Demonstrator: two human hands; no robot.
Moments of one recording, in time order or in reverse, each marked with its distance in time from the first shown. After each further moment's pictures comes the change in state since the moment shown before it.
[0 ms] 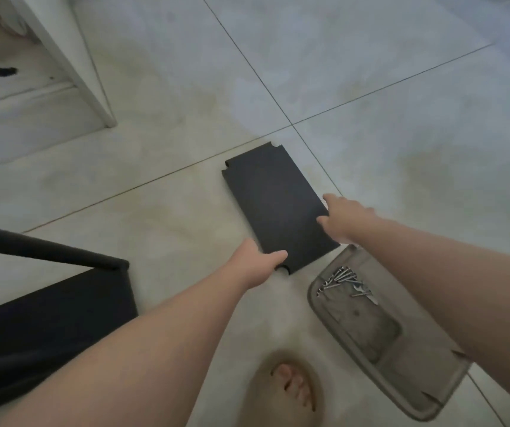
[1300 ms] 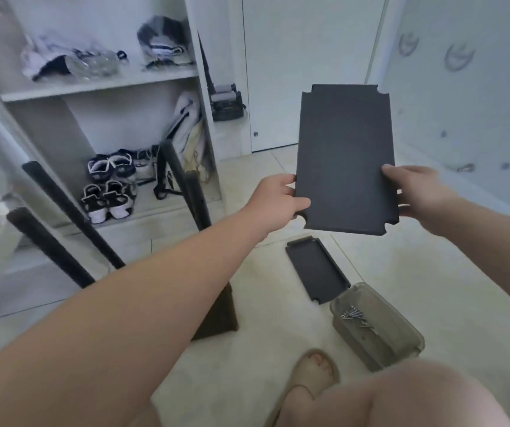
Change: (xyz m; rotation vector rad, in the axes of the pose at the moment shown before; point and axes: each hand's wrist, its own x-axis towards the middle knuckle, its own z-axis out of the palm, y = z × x) left_hand -0.436 0.127 -0.129 -0.177 0.284 0.690; right_hand -0.404 -0.018 -0.229 1.166 0.412 -0.365
